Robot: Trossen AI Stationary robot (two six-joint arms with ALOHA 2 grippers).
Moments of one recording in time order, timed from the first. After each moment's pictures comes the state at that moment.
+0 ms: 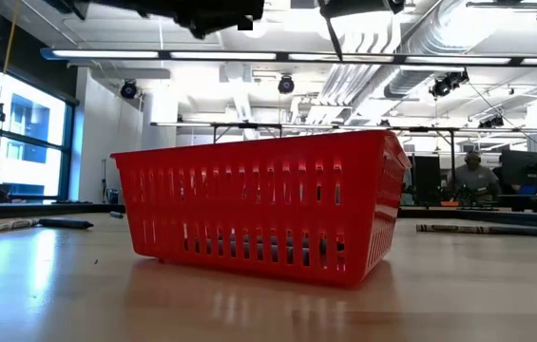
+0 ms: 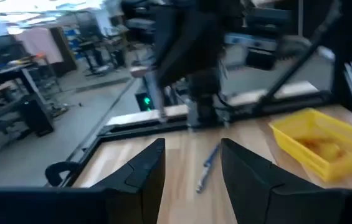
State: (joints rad) left arm -0.13 1.30 0.70 0.54 -0.27 0.23; right arm 0.28 1.28 1.02 -0.15 0.75 0.00
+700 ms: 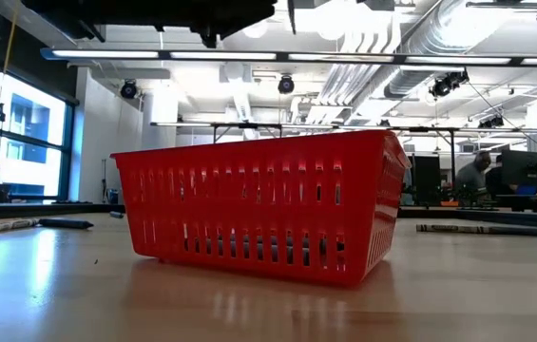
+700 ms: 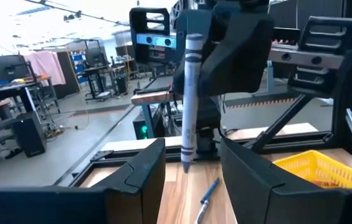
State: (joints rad) left arm -0.10 1.41 0.67 0.84 -0.21 0.19; right arm 0.26 1.38 1.02 0.21 0.58 -0.16
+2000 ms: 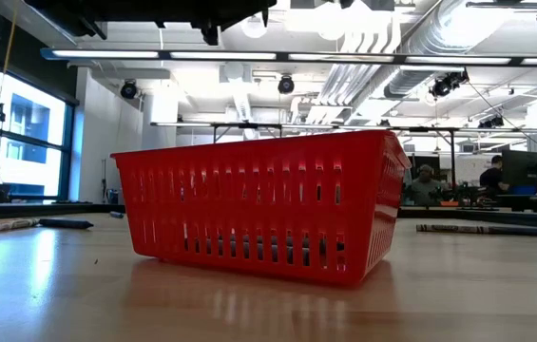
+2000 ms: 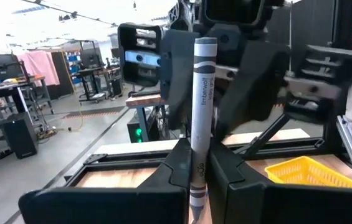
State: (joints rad) left arm -0.10 1.41 0.68 0.83 -0.19 0.17; right arm 0.22 1.42 1.03 0.22 0.47 -0.18
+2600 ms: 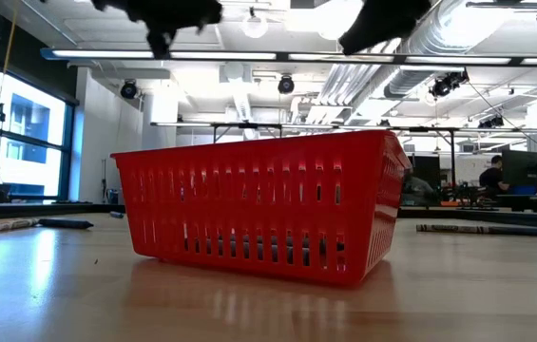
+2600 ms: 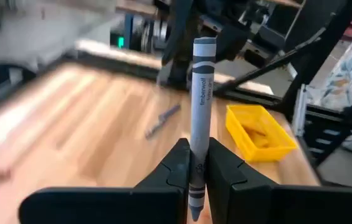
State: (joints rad) left arm -0.17 1.09 0.69 0.13 -0.24 -0.27; right arm 0.28 1.31 1.09 -0.53 0.54 0.26
